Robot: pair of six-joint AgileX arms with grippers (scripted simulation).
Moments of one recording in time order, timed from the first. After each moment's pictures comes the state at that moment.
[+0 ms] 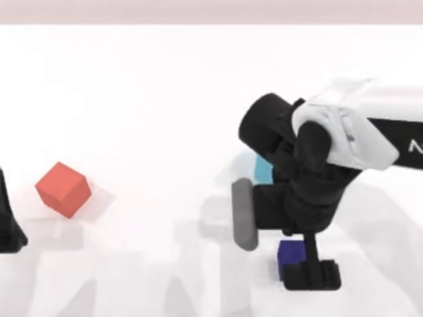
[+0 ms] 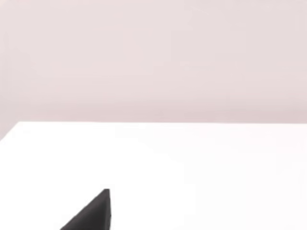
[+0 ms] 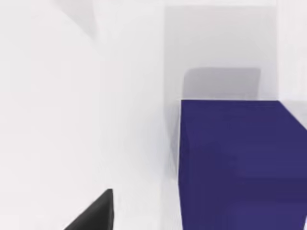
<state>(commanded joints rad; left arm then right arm) 0.00 0.00 0.00 0.00 0.00 0.00 0.74 1.84 1.24 -0.96 -0.01 -0.82</state>
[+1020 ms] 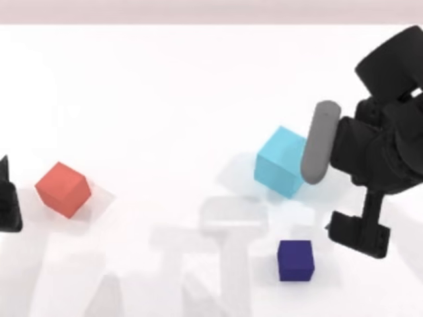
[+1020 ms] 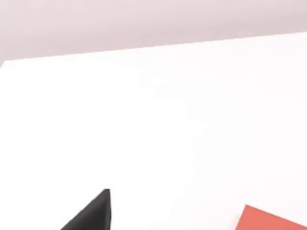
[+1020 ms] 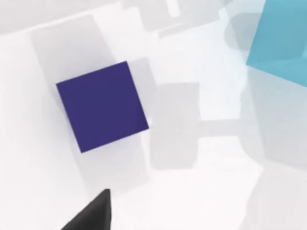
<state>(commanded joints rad) -0.03 0.38 0.33 -0.24 0.00 0.09 0.57 1.42 1.08 -0.85 -0.04 -0.69</state>
